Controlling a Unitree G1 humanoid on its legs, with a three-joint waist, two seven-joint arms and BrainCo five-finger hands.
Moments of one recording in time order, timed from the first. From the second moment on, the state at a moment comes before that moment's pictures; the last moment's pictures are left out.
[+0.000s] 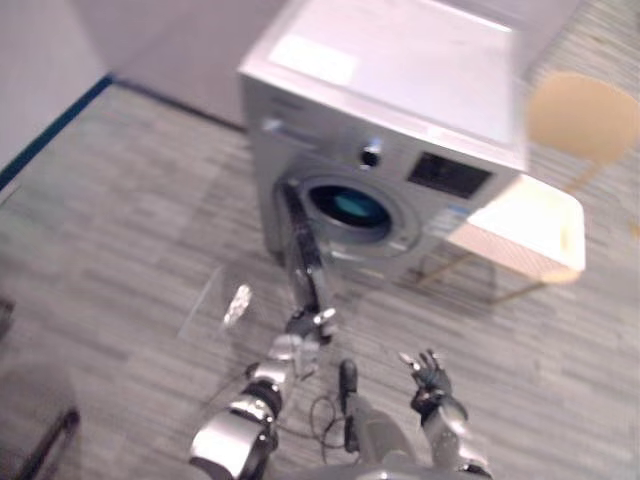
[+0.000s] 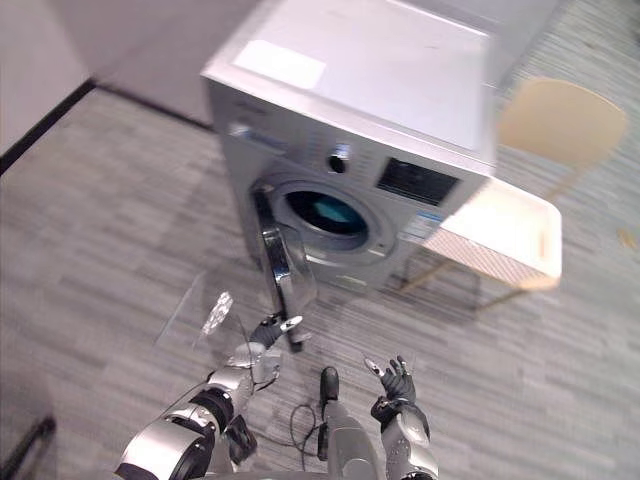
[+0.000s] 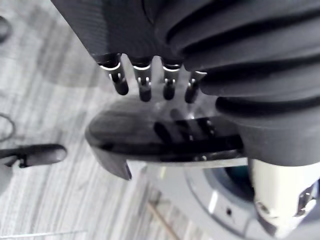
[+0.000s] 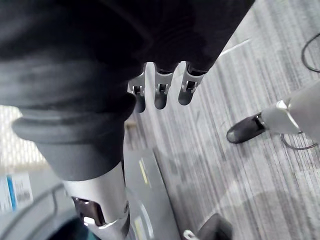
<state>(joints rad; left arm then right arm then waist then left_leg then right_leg) -0.48 -0.06 -0.24 1.09 -0.26 -0.01 0.18 0.05 0.07 -0.18 0.69 0.42 -0.08 -0.11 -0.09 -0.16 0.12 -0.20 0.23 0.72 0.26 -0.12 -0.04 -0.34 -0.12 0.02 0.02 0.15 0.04</state>
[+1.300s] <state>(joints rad) 0.11 0.05 0.33 1.10 -0.15 -0.06 0.07 0.03 -0.01 -0.31 1.16 0.30 -0.06 -0.05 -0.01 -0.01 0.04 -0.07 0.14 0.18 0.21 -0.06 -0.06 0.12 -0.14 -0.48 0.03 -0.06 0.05</state>
